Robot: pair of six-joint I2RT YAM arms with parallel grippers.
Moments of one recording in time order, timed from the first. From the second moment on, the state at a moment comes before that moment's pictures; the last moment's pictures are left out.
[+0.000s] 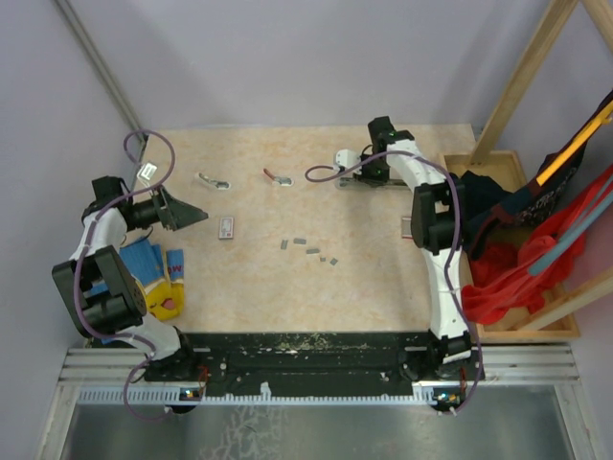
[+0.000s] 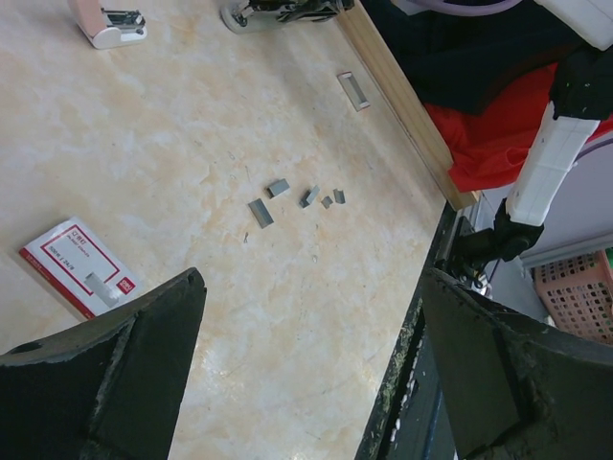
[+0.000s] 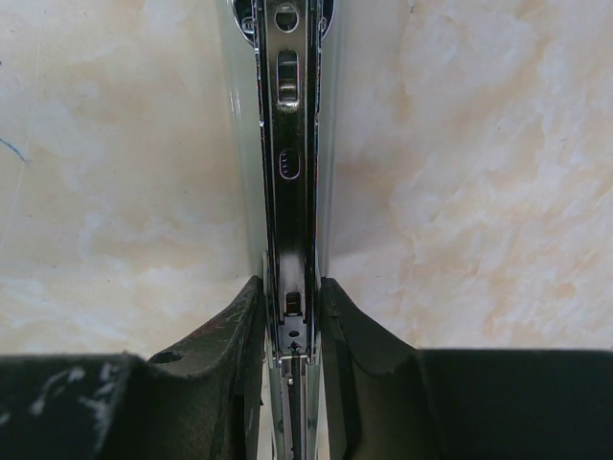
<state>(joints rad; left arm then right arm) 0.41 1.56 1.07 -0.61 1.40 0.36 0.23 2.37 2.08 -0.90 -0.19 -1.30</state>
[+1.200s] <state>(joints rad) 0.41 1.57 1.07 -0.59 1.40 0.33 0.23 2.11 1.93 -0.76 -0.36 -0.73</state>
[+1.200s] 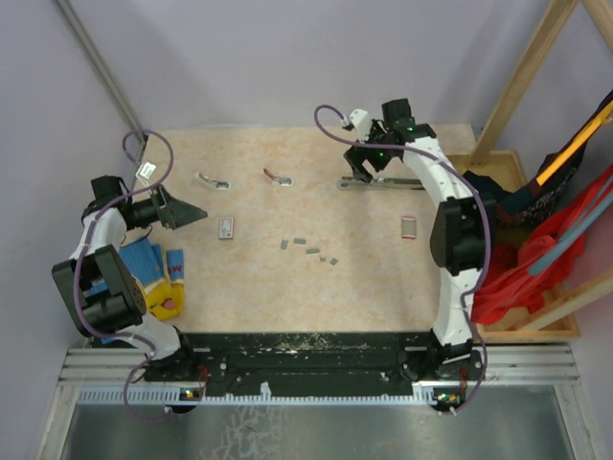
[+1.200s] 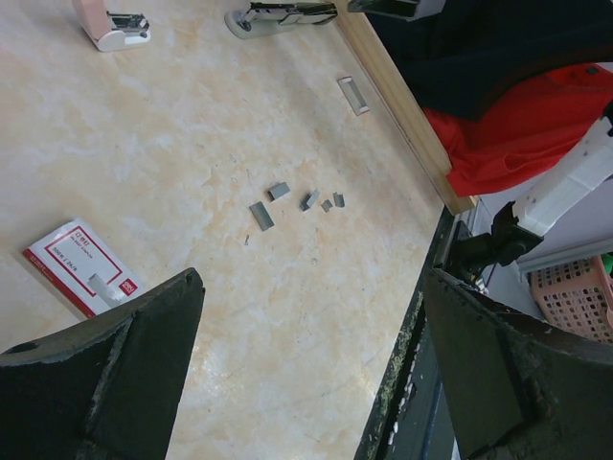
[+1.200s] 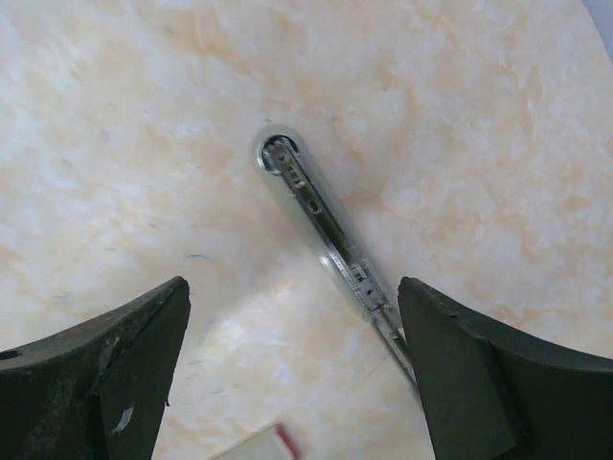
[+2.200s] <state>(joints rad) 0.43 1.69 1.22 -0.75 1.33 0.50 0.31 1.57 1.37 -0.58 -0.59 0.26</state>
